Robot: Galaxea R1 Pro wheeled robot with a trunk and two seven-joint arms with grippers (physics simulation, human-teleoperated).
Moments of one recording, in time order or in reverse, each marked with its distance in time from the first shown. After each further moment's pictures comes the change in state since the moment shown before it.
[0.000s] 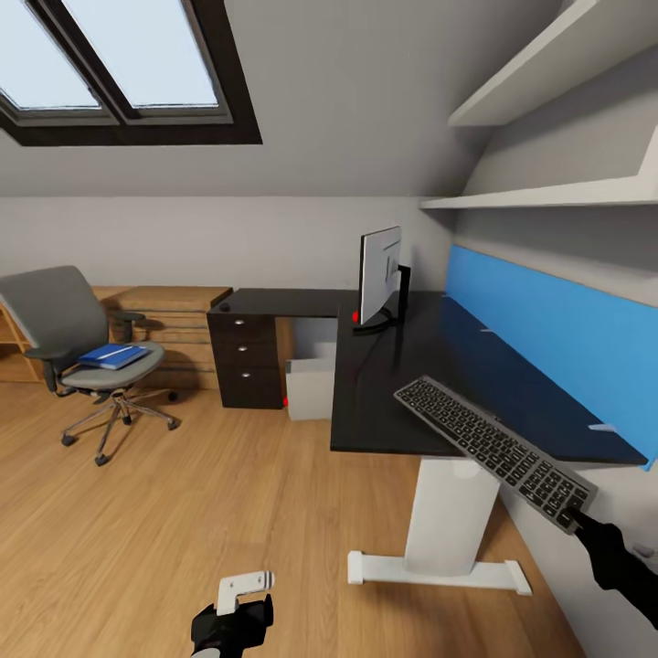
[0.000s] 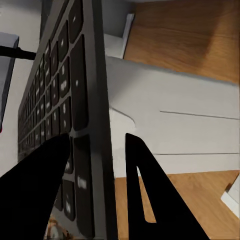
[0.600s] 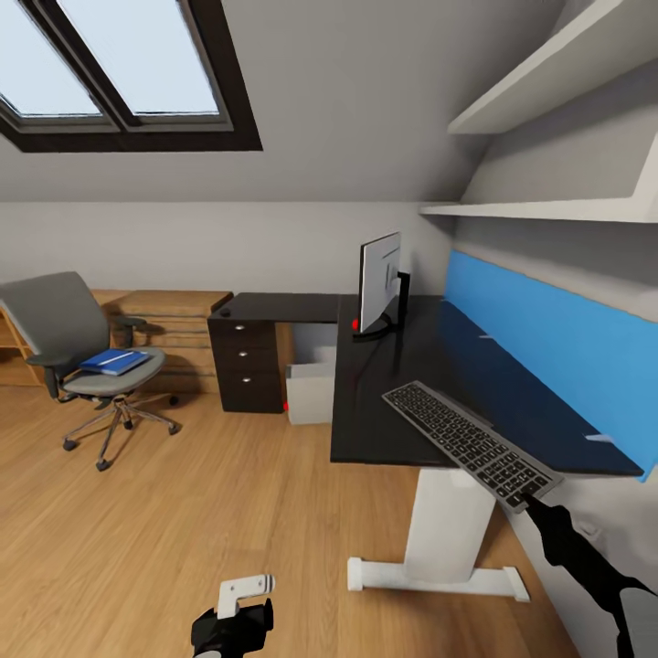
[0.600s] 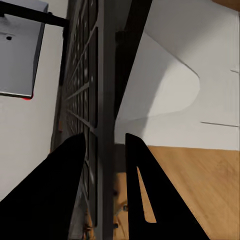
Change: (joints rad) left arm 0.000 -0.002 0.000 0.017 0.000 0.001 0.000; right arm 0.000 0.109 0.108 -0.069 0.007 -0.035 0.042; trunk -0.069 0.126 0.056
